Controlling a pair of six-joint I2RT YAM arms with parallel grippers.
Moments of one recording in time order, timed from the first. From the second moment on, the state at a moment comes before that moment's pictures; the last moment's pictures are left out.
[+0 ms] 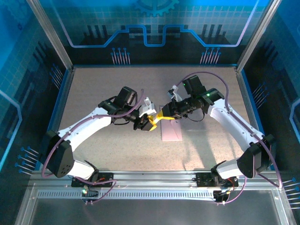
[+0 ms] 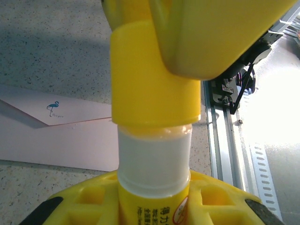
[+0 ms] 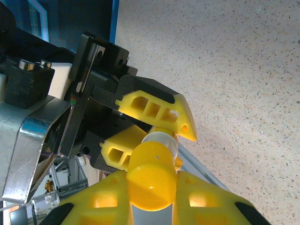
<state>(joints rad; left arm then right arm) -0.54 1.44 1.09 -0.58 0.85 0.43 0.48 1.42 1.32 -0.91 -0.84 0.52</state>
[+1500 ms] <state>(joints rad) -0.56 1.46 1.09 -0.64 0.84 0.43 0.52 1.45 1.33 -1.00 -0.77 0.43</state>
